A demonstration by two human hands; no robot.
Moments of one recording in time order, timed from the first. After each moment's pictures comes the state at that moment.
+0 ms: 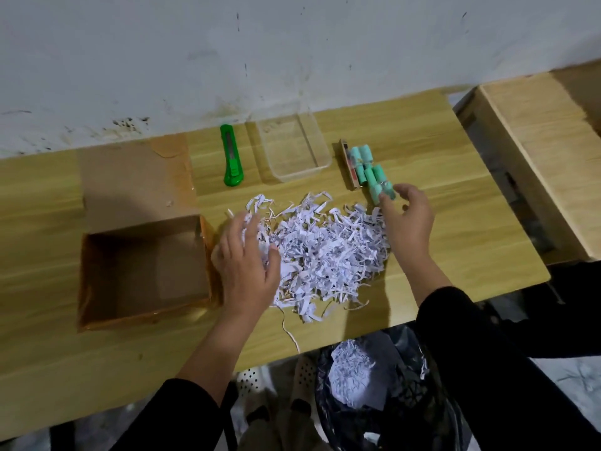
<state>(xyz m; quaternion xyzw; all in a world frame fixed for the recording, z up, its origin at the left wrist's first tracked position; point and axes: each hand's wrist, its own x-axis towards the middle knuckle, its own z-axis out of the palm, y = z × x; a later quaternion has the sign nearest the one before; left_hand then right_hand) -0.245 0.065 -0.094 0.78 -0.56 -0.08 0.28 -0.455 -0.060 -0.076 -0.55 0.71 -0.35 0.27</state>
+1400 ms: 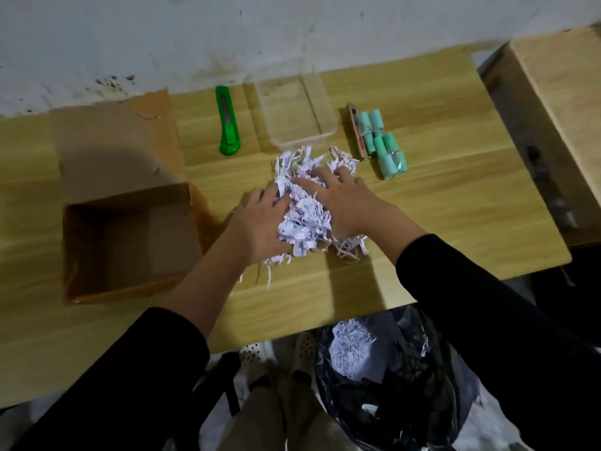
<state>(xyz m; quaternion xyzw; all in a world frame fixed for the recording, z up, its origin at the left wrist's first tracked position) -0.231 0.018 -0.086 0.65 -0.73 -0.19 -0.08 -0.394 -0.060 -0.075 -0.90 0.37 0.18 0.15</state>
